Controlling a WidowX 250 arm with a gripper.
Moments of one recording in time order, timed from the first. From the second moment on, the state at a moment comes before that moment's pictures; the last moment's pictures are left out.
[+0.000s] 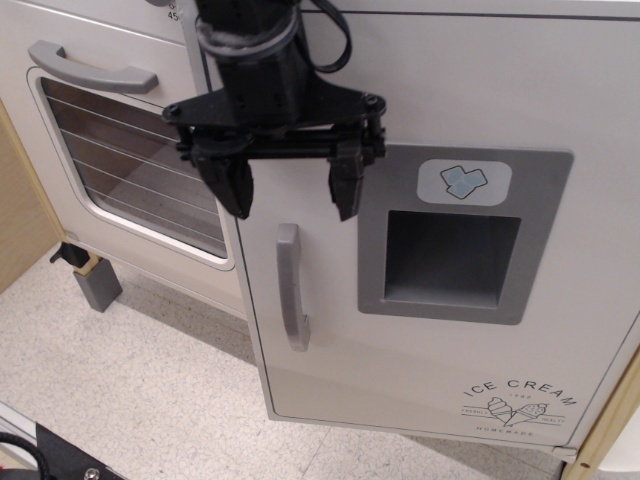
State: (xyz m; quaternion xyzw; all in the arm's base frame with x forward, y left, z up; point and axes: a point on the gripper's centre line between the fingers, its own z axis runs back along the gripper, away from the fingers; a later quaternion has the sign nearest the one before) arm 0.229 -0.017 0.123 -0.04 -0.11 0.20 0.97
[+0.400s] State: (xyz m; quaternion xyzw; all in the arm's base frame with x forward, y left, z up) arm 0.260 -0.009 0.129 -0.03 -0.14 0.22 0.97
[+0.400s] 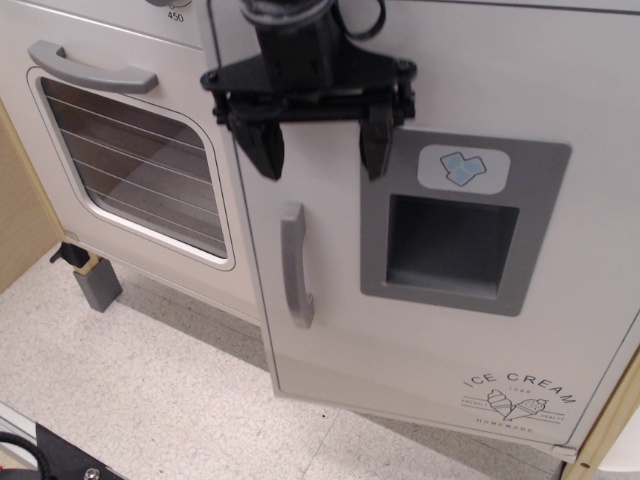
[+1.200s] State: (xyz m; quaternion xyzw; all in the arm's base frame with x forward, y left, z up) arm 0.297 0.009 0.134 -0.04 -0.17 0.28 0.94
